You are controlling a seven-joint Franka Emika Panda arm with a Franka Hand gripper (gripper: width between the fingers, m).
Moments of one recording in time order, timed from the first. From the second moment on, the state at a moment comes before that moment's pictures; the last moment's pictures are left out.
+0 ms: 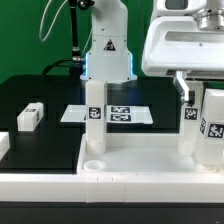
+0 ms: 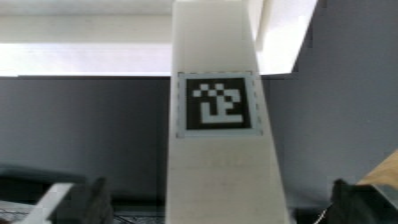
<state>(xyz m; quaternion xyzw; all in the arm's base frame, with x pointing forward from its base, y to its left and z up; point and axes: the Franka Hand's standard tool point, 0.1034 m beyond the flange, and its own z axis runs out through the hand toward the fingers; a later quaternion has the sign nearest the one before) 0.632 0.115 0.120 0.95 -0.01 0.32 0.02</state>
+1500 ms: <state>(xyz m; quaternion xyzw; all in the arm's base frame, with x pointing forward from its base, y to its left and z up) 0.649 0.100 0.146 0.99 -0.02 0.11 0.01</state>
